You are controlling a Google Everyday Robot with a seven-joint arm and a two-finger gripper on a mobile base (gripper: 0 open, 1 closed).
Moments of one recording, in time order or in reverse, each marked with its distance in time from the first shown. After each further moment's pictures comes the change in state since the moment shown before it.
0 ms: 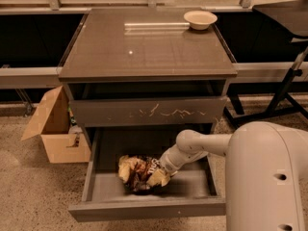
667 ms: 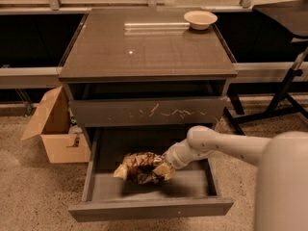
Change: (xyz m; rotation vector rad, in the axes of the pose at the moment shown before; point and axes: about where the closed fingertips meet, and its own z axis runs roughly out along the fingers) arm -0.017 0.007 -0.052 0.029 -0.107 -0.062
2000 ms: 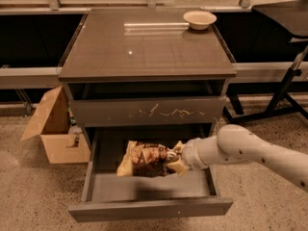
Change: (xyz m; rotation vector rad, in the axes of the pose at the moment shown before) arm -0.039 0.058 -0.132 0.128 -0.166 -0.211
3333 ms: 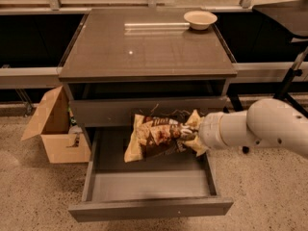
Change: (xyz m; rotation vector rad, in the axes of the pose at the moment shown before) arm -0.088 -0.009 -0.133 0.212 0.041 -0.241
